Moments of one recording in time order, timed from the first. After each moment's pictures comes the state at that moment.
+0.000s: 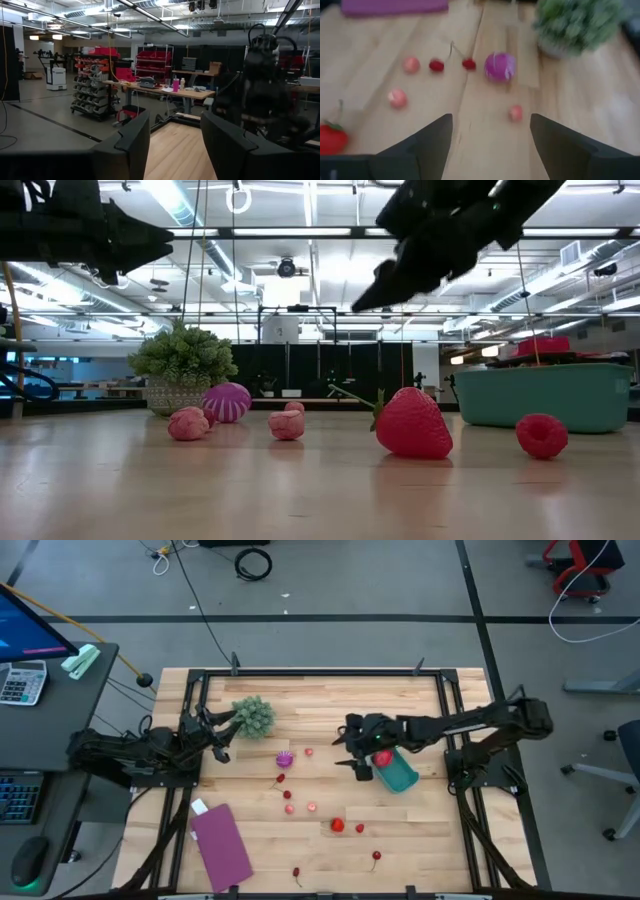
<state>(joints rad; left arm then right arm) -0.12 0.12 0.02 0.40 -0.63 0.07 -0.07 1.49 0.81 0.09 -0.11 -0.19</state>
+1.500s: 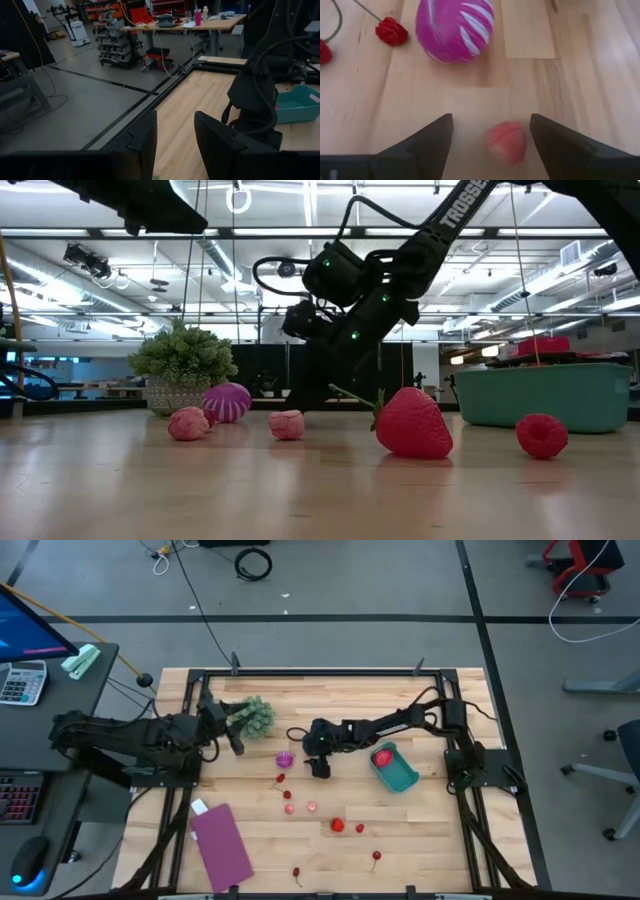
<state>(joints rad) -0.12 0.64 0.57 -0.11 -0.75 -0.03 -0.14 2.12 1.22 0.08 -0.07 -0.09</state>
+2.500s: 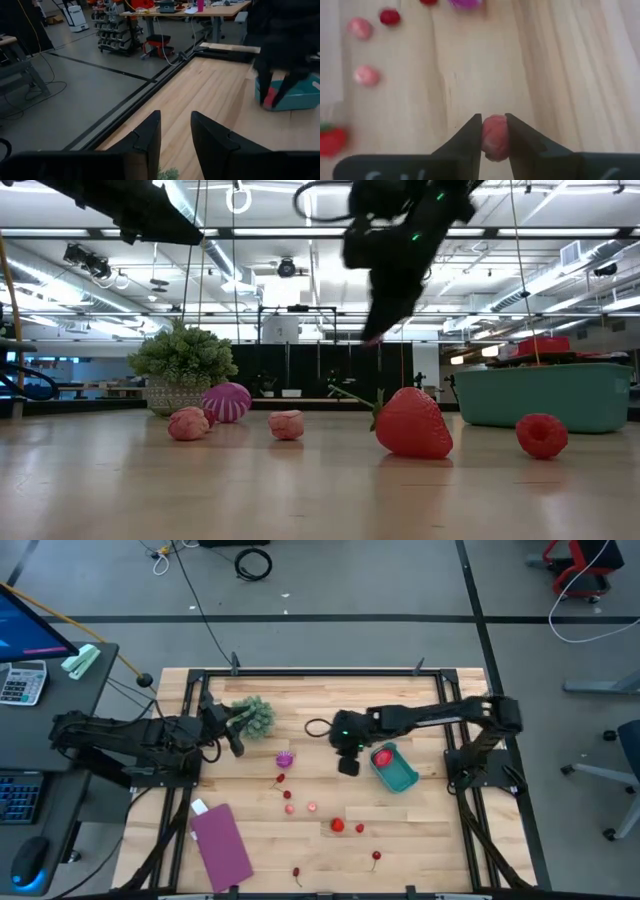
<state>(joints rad) -0.12 0.63 0.57 -0.21 -0.75 -0.10 -0.08 1.68 1.21 -0.59 -0.01 0.15</state>
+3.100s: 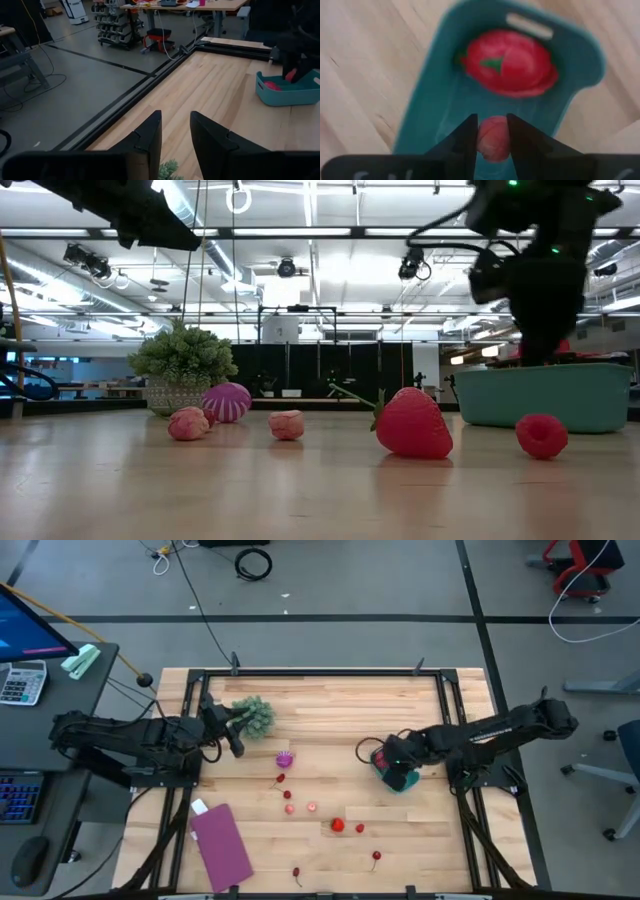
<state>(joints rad) -0.12 0.63 0.57 -0.25 -0.75 -0.15 0.09 1.26 0.69 -0.72 0.10 0.71</state>
